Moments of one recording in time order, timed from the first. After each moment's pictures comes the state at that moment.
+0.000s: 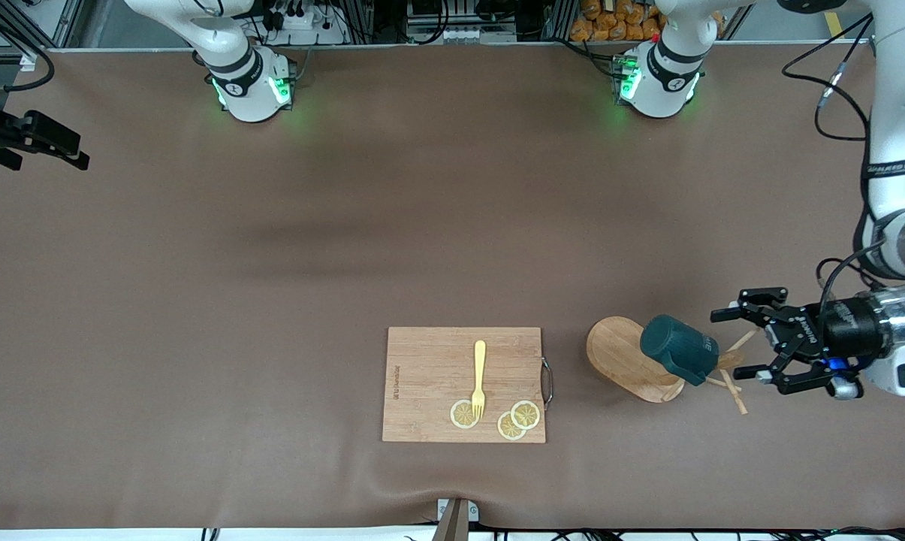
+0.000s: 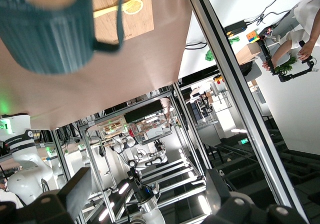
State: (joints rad) left arm 0.20 0.56 -0.08 -1.35 -1.27 1.63 -0.83; right arm 0.02 -0.06 -0.04 -1.54 0.02 1.40 -0.01
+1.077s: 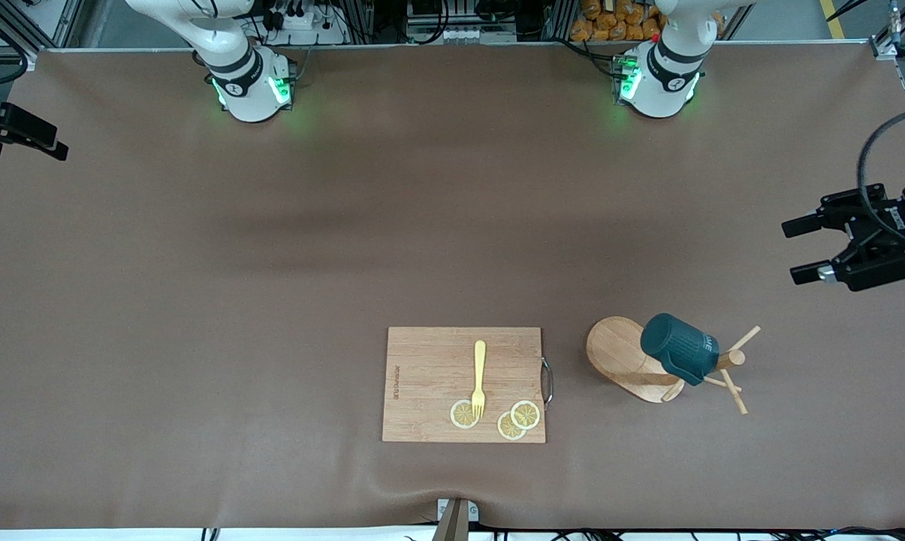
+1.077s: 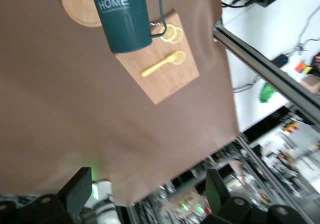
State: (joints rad) left arm 0.21 0.25 -0.11 -1.34 -0.75 1.54 -0.86; right arm -0.02 -0.07 -0.07 -1.54 0.02 1.35 -0.01
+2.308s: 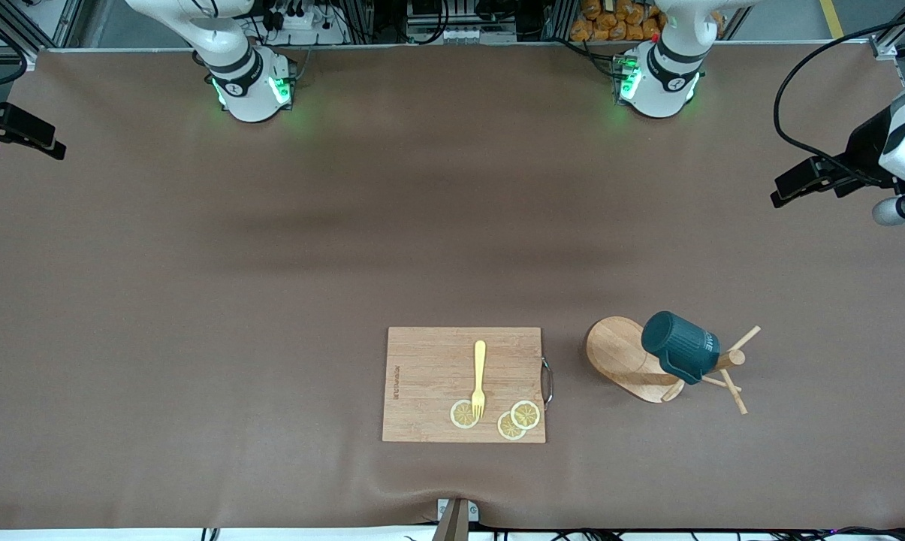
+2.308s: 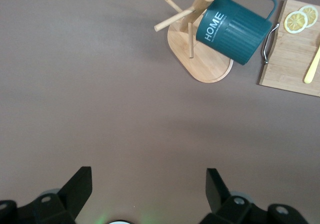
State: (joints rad) left arm 0.13 -0.01 -0.18 -1.59 -0.05 1.54 -0.22; right arm -0.02 -0.07 -0.07 -1.54 0.00 1.34 -0.01
